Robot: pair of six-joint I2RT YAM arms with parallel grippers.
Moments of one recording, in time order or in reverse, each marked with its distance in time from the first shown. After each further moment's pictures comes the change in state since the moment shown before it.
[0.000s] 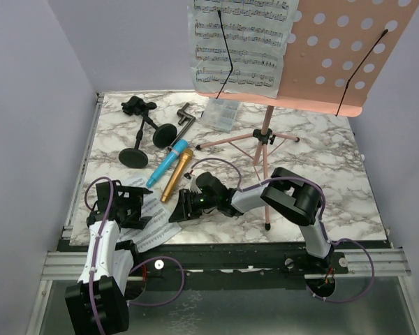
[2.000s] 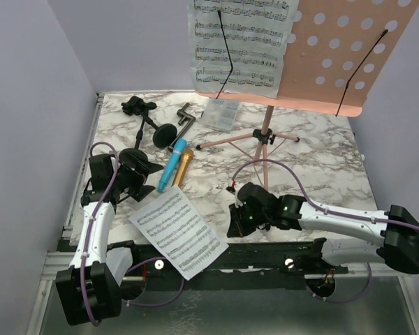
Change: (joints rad) left arm -0.048 0.149 0.261 0.146 0.285 0.366; right arm 0.047 -0.859 -0.298 -0.943 0.246 -0.346
